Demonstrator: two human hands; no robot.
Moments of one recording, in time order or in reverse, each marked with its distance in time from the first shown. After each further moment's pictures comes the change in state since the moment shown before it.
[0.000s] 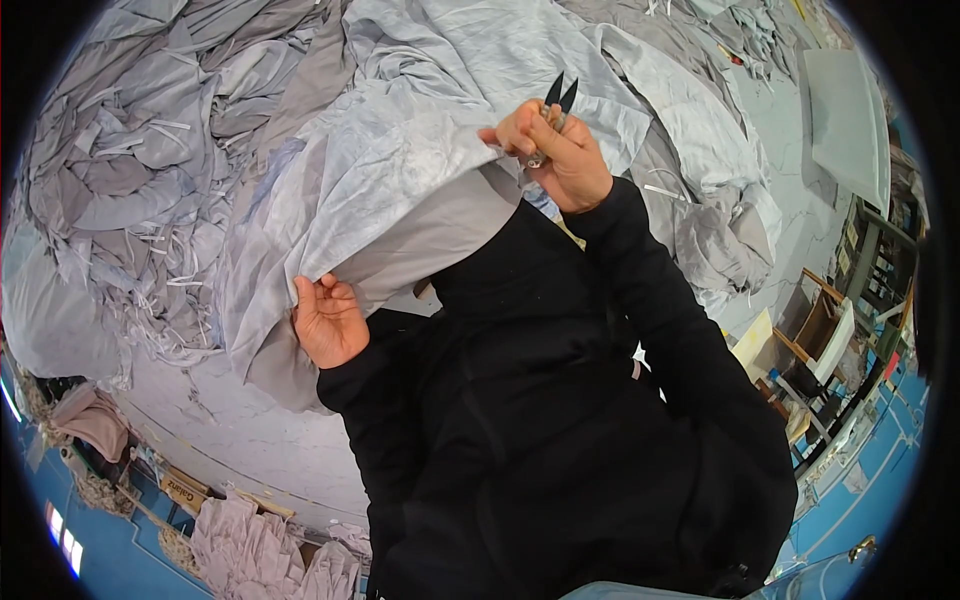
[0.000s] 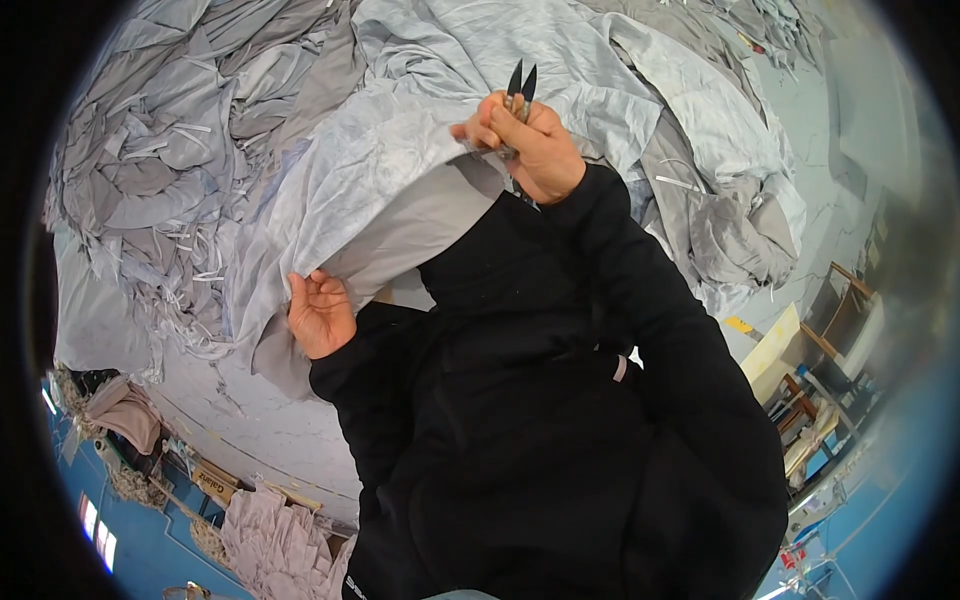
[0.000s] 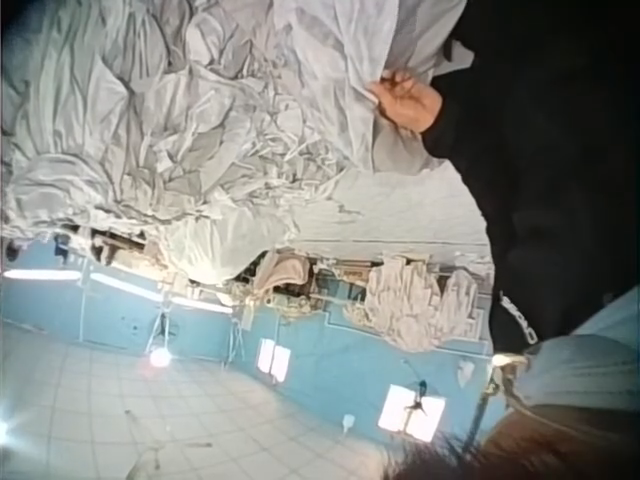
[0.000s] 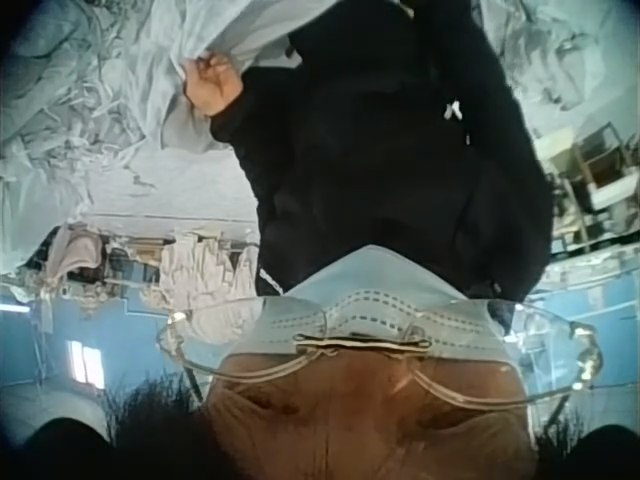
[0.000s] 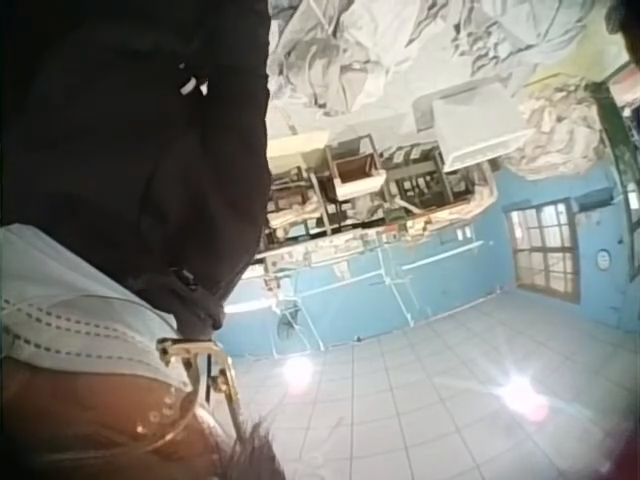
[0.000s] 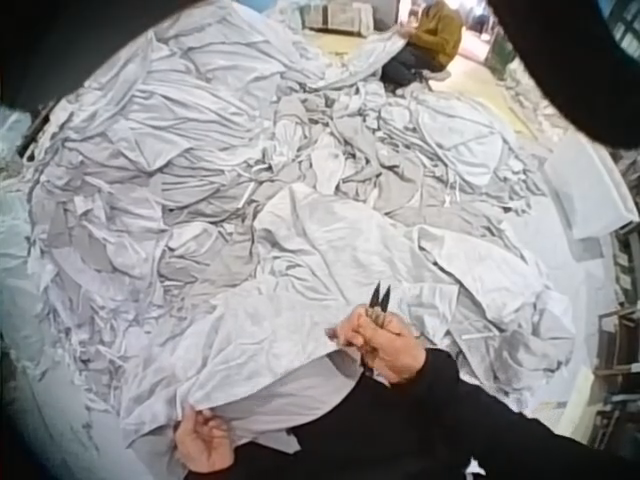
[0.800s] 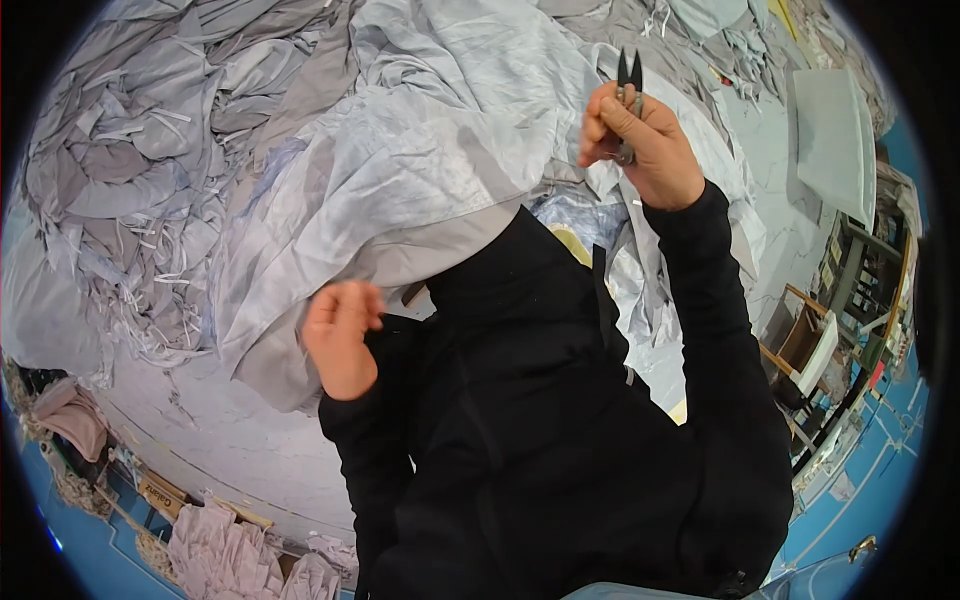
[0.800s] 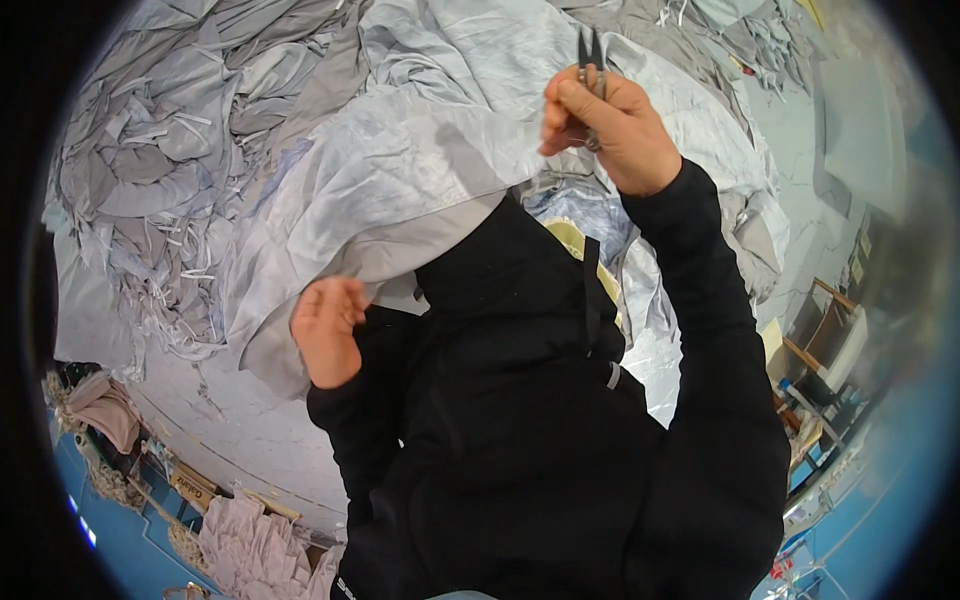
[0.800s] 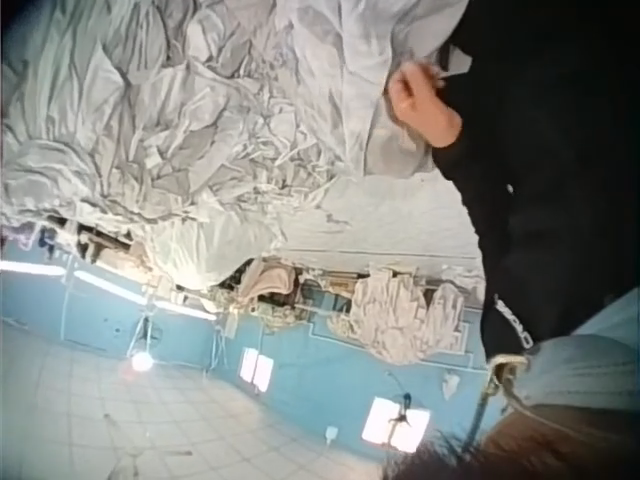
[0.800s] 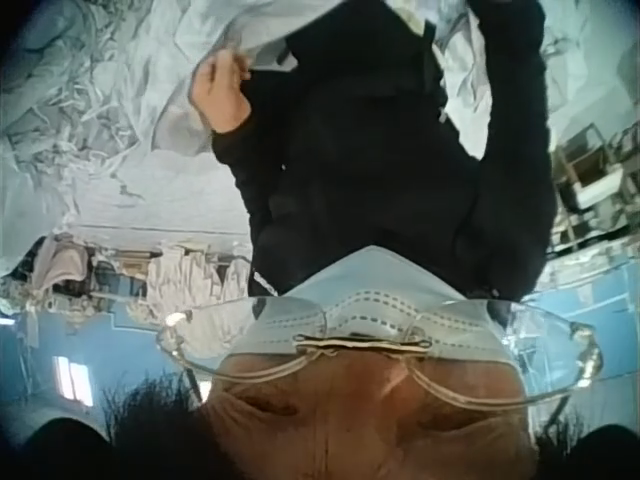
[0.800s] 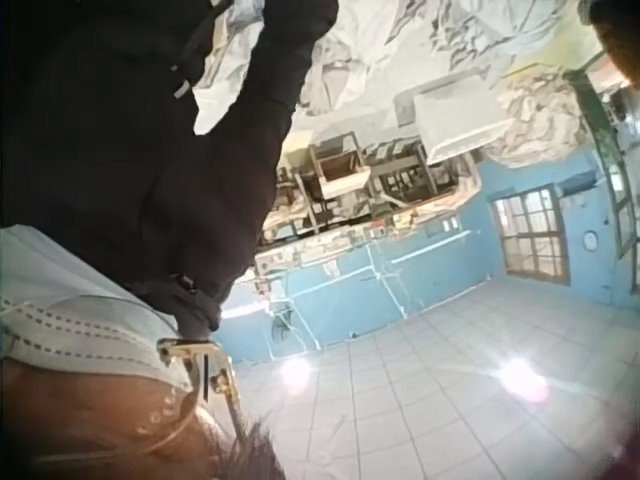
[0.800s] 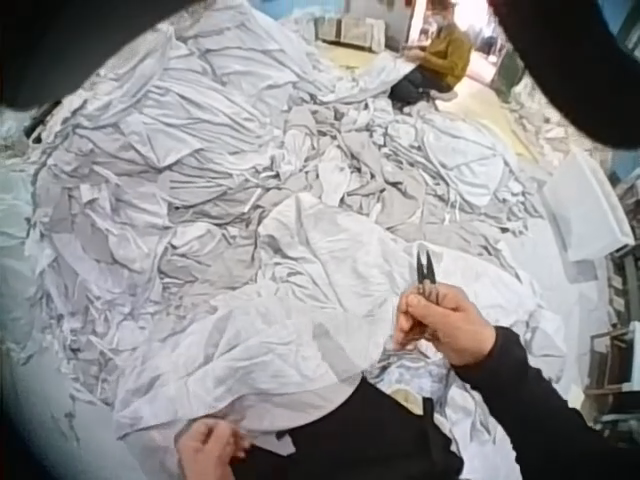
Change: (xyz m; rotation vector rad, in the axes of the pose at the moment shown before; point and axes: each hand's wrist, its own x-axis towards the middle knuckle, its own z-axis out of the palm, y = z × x) left_hand -0.051 0.006 0.032 0.694 -0.060 -0.029; right_hand -0.009 -0.104 0.014 -0.409 0.117 0.203
